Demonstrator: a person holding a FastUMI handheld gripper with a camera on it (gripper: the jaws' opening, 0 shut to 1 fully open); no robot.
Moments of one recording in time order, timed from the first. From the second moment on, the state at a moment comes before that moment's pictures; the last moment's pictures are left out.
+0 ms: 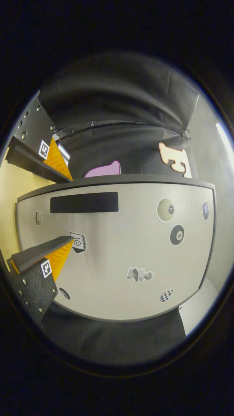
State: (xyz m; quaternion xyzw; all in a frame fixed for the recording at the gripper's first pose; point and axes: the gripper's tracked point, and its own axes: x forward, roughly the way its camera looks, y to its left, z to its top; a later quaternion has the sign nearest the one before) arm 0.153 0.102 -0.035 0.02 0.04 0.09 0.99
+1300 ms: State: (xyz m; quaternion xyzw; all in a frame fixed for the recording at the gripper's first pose) arm 0.163 0.107 -0.039 0.04 0.05 0.07 1.00
